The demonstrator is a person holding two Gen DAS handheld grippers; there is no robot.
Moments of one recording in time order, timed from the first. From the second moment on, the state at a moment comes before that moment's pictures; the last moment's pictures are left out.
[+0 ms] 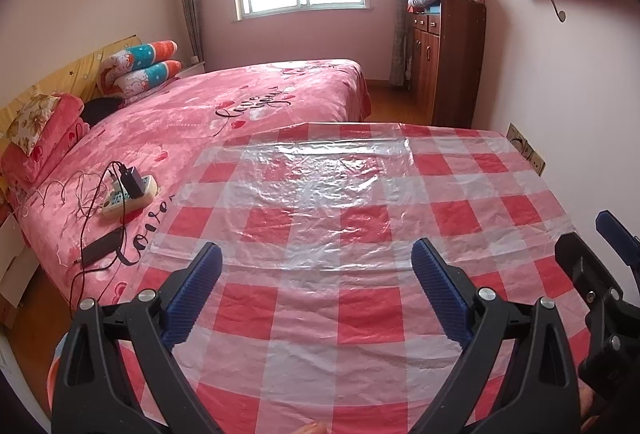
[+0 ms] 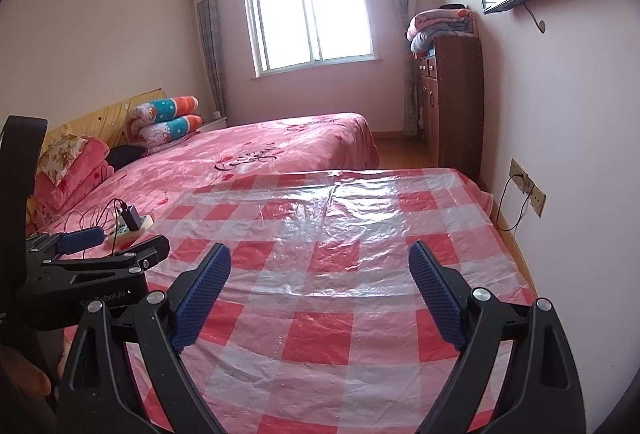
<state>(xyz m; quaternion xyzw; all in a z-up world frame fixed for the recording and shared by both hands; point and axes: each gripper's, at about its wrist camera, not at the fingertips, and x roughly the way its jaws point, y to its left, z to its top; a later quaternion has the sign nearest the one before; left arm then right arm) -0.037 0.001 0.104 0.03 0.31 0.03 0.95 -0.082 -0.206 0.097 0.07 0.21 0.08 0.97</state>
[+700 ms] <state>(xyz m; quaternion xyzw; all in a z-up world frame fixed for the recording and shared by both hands) -0.057 0.001 0.119 0.01 0.24 0.02 0.97 -0.096 -0.219 0.101 0.07 0.16 0.05 0.98</state>
